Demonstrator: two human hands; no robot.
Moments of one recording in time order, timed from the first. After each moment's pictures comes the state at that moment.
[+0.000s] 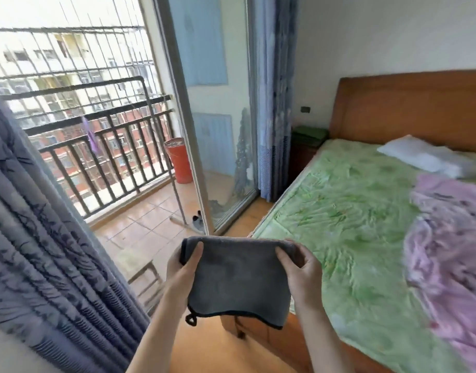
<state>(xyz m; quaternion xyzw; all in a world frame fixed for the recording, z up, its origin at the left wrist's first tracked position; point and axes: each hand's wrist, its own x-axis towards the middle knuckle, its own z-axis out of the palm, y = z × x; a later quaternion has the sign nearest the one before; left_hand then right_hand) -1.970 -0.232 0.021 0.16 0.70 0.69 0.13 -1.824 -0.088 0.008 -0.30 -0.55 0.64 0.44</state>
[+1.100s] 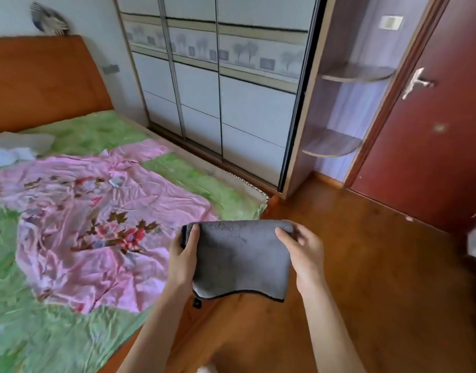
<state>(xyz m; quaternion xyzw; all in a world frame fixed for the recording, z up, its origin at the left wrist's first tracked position) -1.263 0.055 -0.043 0.51 0.46 0.39 0.61 -1.101 -0.070 -0.026 -0.66 -0.18 0.23 0.69</state>
